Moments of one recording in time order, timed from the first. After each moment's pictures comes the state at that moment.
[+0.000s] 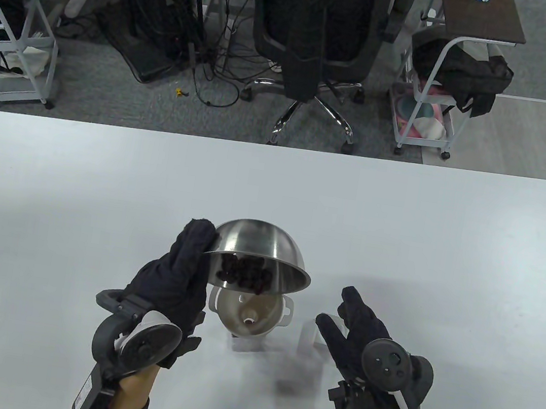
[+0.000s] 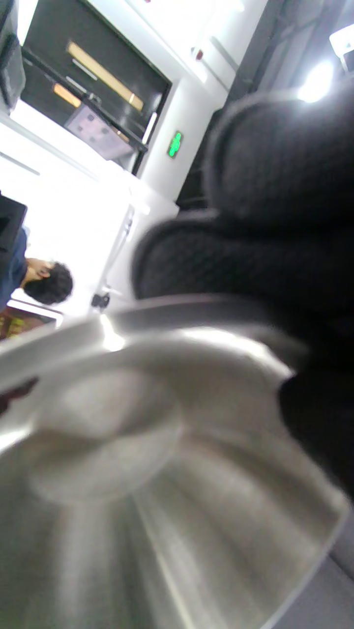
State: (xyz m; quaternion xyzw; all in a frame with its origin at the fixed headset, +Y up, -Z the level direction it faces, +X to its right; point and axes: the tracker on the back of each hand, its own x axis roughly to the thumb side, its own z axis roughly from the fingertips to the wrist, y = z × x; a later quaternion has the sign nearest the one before) left_hand -0.166 -0.592 -0.187 0.41 -0.12 0.20 0.88; right_hand 0.176 -0.717 -0.197 0.03 -0.13 0.95 0.29
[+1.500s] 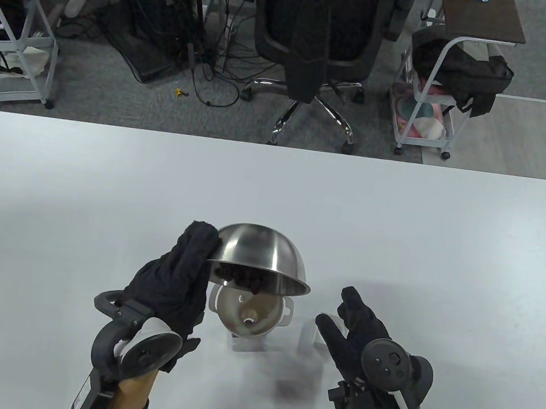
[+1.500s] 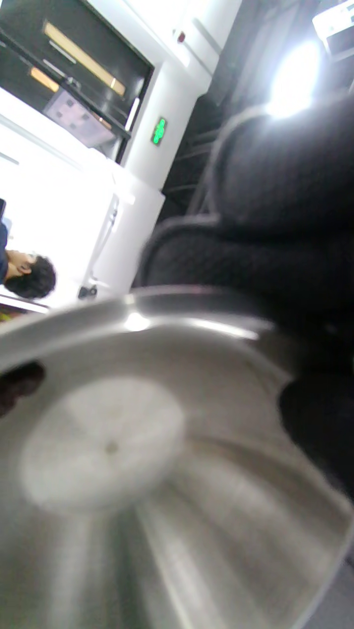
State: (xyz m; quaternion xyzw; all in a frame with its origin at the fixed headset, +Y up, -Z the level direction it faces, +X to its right) left_hand -0.165 -0.588 -0.181 0.43 -0.13 0.18 0.88; right_hand 0.176 -0.717 -0.197 0.03 -0.13 0.95 0.29
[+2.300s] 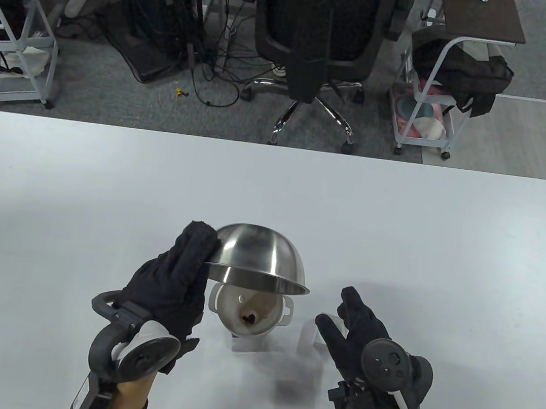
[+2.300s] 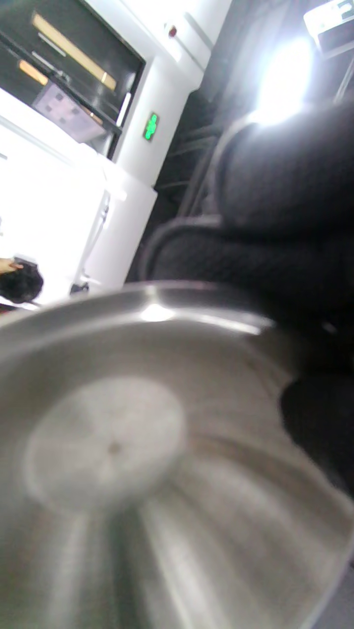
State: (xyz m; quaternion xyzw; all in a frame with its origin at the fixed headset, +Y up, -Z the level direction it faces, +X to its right) left_hand -0.166 -0.586 -0.177 0.44 -0.13 0.18 0.87; right_hand 0.176 -0.717 -0.197 0.03 -0.13 0.95 0.29
